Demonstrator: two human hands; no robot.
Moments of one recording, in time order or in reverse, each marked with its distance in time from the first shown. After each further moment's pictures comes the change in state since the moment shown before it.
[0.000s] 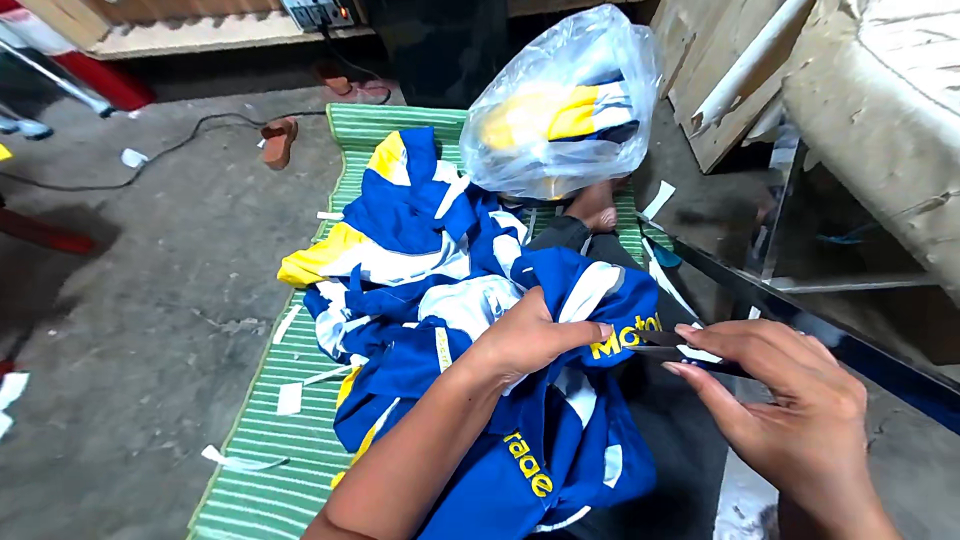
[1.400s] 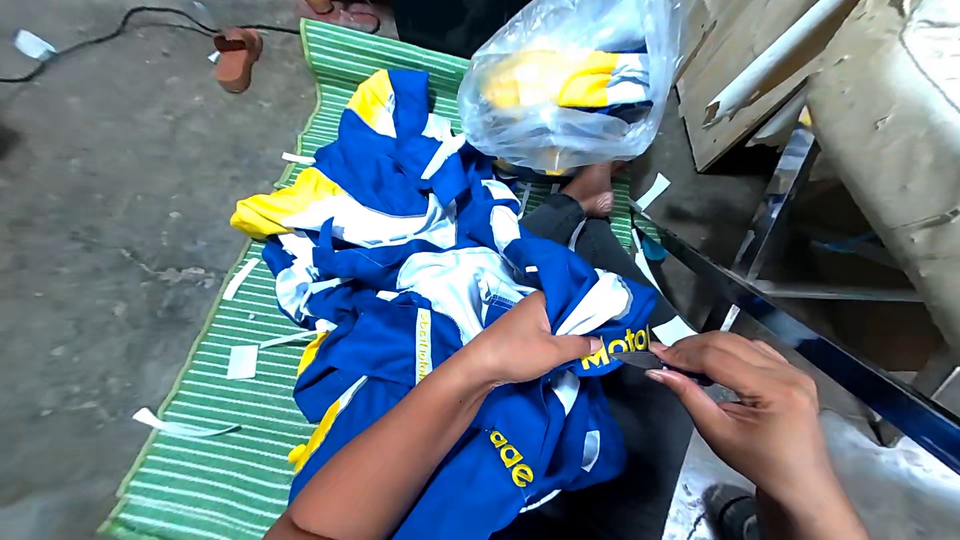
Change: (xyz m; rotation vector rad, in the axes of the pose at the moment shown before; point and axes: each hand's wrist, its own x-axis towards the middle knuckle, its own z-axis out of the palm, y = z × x) left_hand -0.010 -0.032 -0.001 0.065 -0.038 -0.036; right_hand -0.008 0.008 -0.001 0.042 -0.205 -0.017
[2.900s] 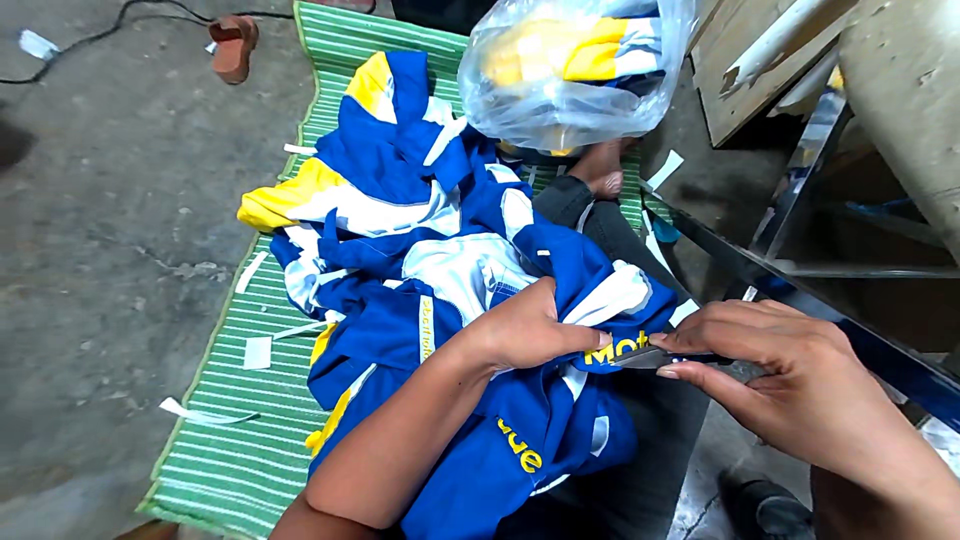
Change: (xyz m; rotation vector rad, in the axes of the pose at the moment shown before) left_hand -0.002 0.005 -0.004 -0.037 -0.101 -0.016; right_hand 0.027 -0.001 -0.024 0.043 -0.294 -0.057
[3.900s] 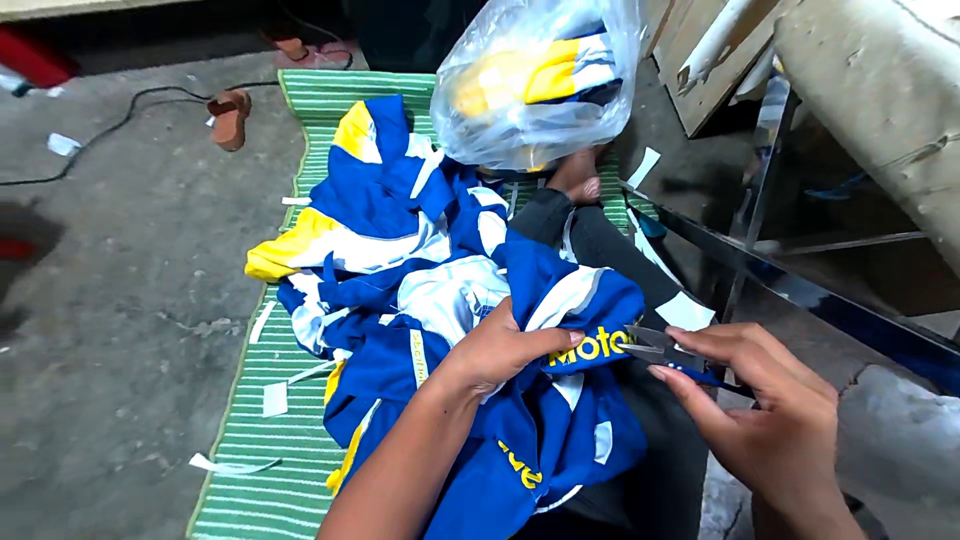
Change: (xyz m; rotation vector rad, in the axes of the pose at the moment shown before) left_hand -0.005 -0.001 0.000 -0.118 0.113 0.030; right_hand -0.036 -0.019 0.051 0.043 0.554 0.170
